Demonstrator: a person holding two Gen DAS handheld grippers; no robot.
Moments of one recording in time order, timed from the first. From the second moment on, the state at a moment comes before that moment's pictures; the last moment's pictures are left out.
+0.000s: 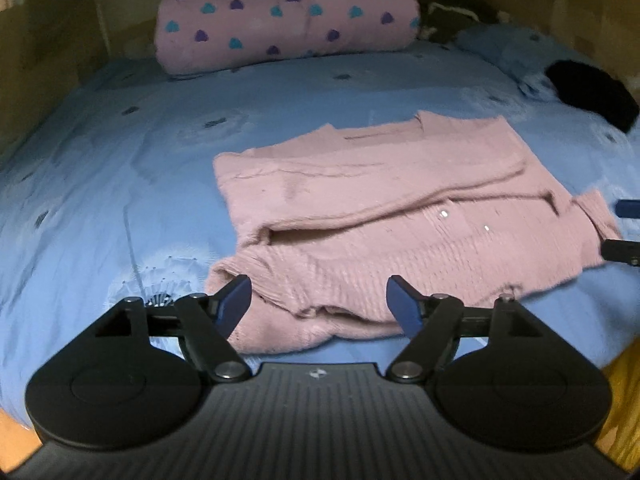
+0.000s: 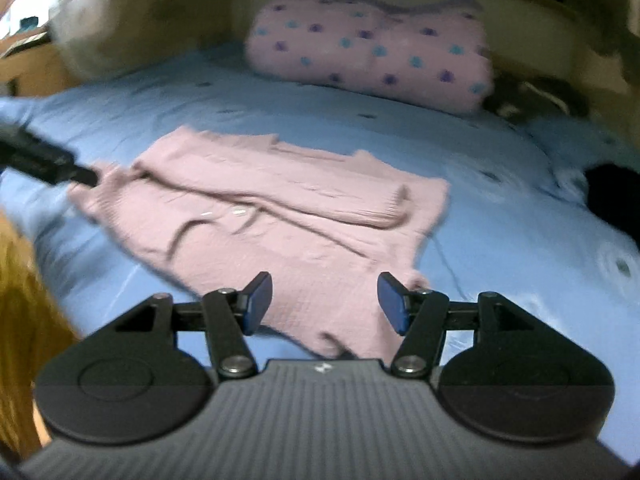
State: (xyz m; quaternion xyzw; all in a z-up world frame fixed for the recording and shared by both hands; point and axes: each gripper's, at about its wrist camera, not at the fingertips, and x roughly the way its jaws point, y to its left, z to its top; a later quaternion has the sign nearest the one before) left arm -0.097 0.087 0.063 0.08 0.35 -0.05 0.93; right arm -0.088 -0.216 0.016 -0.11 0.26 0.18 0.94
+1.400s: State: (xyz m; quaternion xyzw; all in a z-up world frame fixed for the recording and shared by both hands) left arm -0.066 0.058 0.032 0.26 0.34 -0.19 0.88; right arm 0.015 -0.185 -0.002 -0.08 0.31 0.19 0.93
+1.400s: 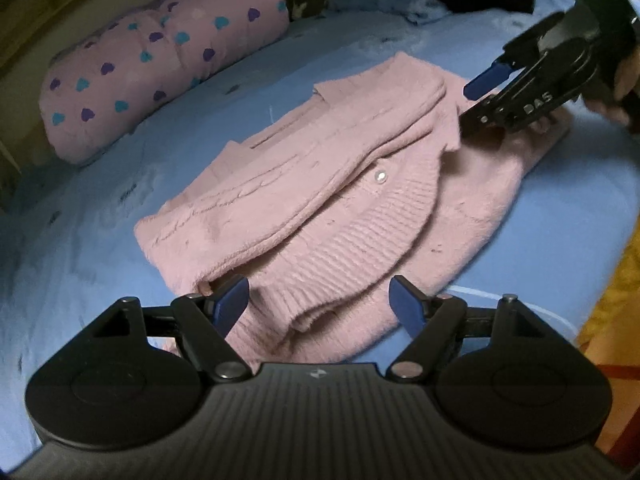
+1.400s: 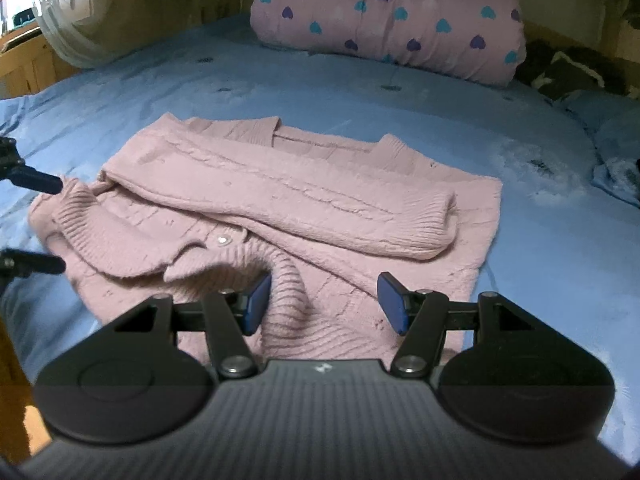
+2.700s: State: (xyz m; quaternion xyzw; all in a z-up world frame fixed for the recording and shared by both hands) left arm -0.011 0.072 0.014 0.11 0.35 -0.11 0.92; right arm 0.022 -0.208 -0.036 -0.03 0.31 0.26 0.91
